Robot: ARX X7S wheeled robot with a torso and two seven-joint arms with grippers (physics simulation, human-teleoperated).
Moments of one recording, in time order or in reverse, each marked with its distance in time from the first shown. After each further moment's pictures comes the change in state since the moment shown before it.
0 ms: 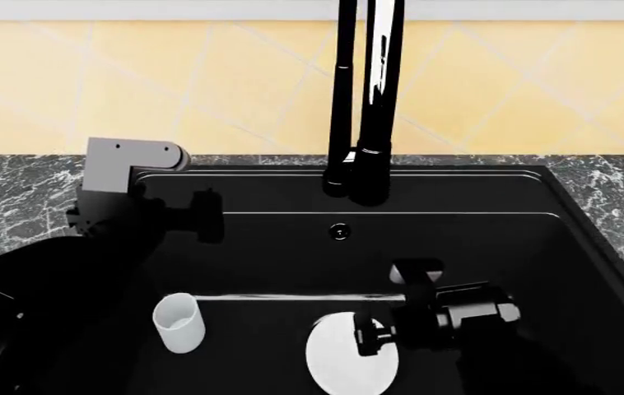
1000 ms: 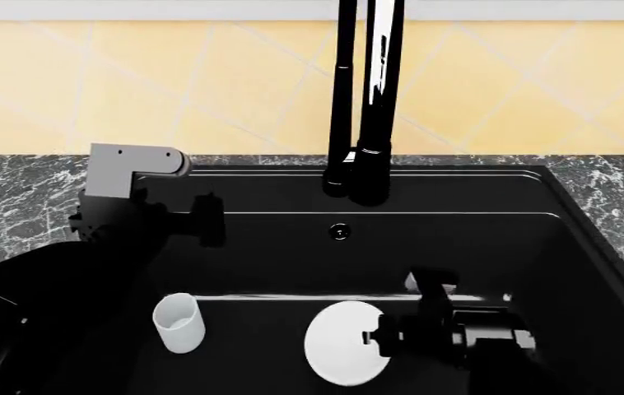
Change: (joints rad) left arm 0.021 -0.006 0.010 -0.003 -0.014 0.028 -0.012; right arm -0.073 0.031 0.242 0.007 -0.103 -0.114 -0.017
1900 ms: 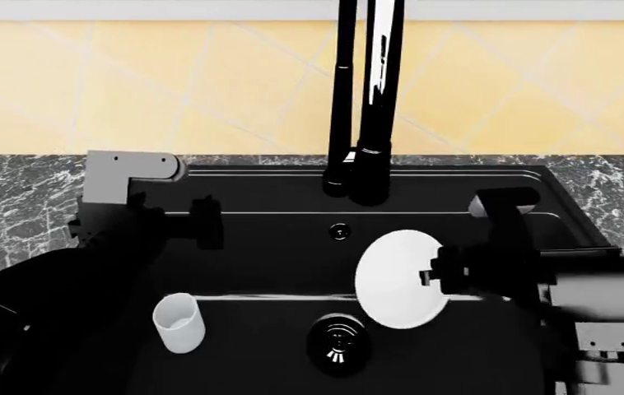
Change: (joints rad) left arm 0.034 -0.010 -0.001 -0.010 -0.004 0.057 0.003; right arm -0.111 0.216 -0.026 -1.102 0.002 0.694 -0.079
